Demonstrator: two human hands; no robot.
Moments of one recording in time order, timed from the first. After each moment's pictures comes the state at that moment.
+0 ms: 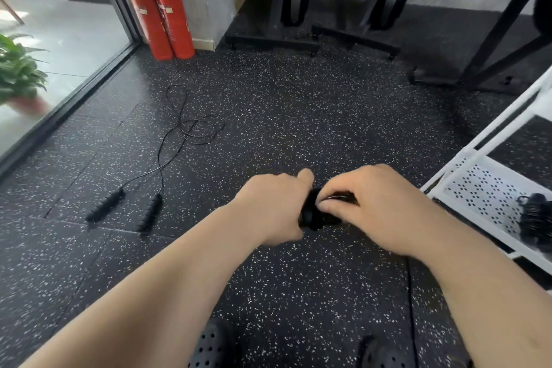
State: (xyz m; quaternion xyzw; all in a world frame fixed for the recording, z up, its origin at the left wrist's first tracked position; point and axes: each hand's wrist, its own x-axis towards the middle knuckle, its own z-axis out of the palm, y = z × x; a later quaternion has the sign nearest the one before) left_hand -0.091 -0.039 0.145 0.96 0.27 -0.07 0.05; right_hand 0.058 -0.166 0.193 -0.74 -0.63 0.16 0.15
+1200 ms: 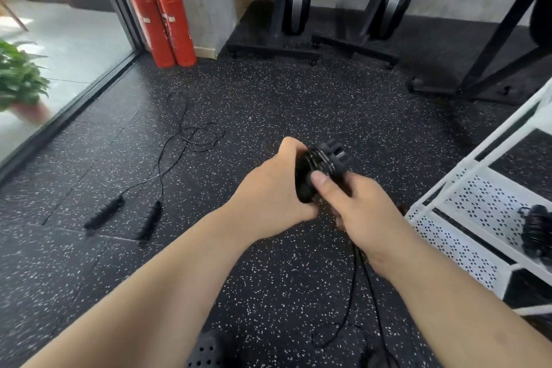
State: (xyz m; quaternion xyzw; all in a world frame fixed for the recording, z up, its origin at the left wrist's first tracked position) left_hand -0.094 -0.030 0.163 0.86 0.34 0.14 0.35; right_hand 0.035 -0.147 0.159 -0.71 -0.35 0.36 0.49
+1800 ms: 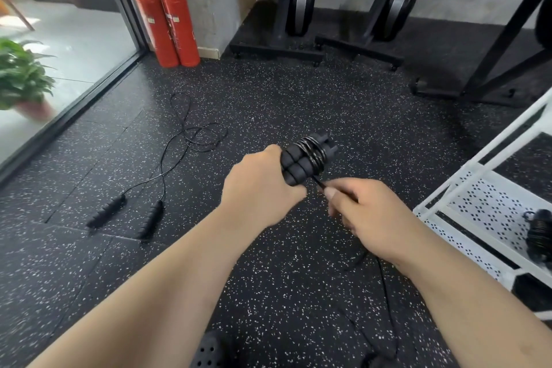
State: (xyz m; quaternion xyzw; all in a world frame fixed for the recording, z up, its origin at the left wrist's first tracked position) left_hand -0.094 -0.017 0.159 0.85 0.47 0.13 0.21; right_hand 0.053 -0.153 0.164 -0.77 -0.44 0.33 0.34
